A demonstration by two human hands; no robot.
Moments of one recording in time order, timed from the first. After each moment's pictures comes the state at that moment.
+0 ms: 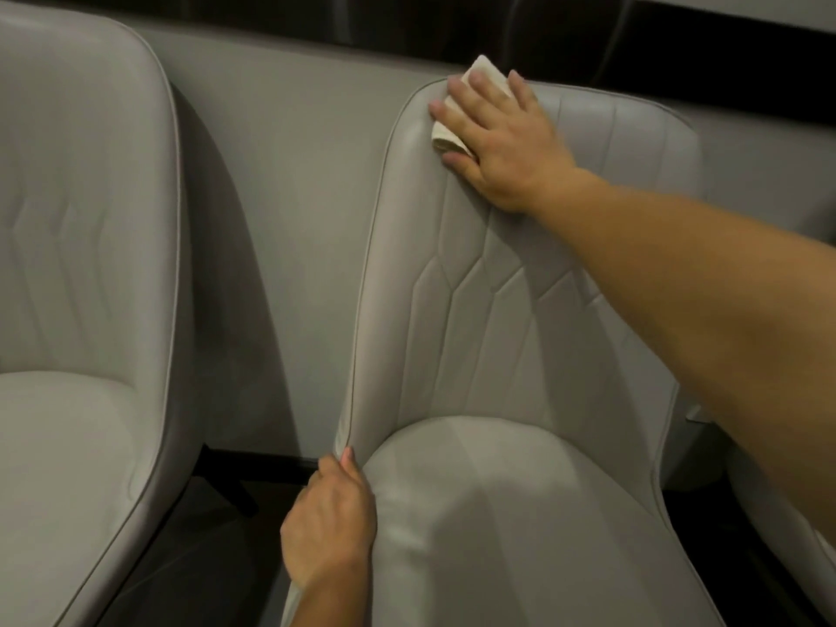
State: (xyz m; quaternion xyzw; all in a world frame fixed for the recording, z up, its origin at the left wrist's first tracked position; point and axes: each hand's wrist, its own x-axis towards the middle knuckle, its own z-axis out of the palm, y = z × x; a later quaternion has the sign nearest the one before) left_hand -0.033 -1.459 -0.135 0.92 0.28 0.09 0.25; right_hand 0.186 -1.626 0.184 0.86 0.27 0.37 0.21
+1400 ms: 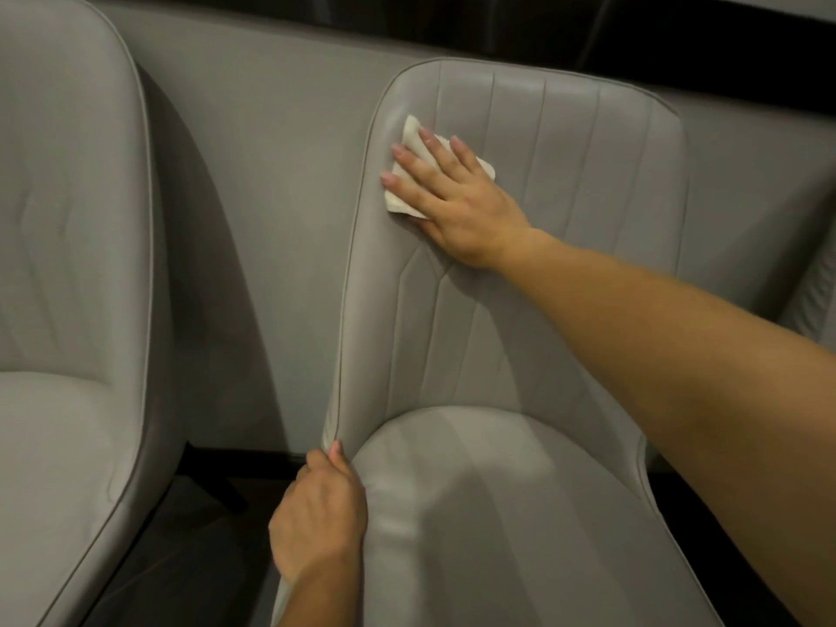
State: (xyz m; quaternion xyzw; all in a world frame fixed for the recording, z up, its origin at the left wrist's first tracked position) left_hand -0.034 -1.459 -0.140 0.92 0.27 0.12 0.25; right_hand 0.178 -1.616 0.108 0.80 0.41 0.41 0.17
